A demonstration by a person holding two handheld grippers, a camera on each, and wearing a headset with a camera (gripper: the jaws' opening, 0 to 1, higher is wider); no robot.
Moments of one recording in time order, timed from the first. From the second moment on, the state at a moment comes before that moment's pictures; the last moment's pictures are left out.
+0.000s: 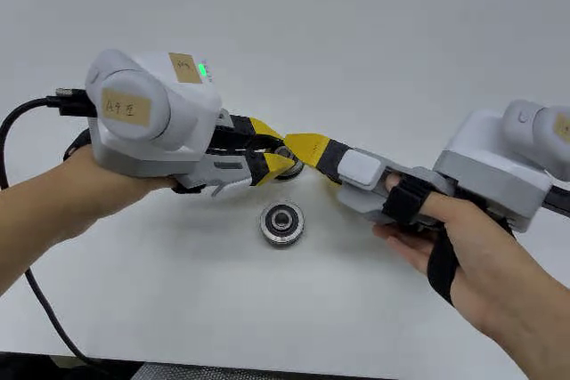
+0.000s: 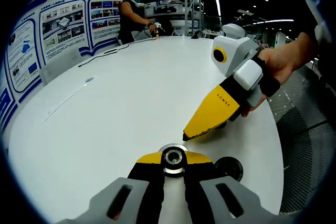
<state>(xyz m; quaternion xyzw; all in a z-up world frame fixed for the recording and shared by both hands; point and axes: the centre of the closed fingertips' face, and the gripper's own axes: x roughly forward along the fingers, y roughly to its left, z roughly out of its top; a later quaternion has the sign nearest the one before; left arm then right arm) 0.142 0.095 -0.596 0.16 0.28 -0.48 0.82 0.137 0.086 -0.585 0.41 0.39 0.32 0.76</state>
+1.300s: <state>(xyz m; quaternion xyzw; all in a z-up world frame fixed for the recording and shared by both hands) 0.142 0.095 -0.597 0.16 0.27 -0.48 0.82 0.135 0.095 -0.587 0.40 0.39 0.33 0.76</state>
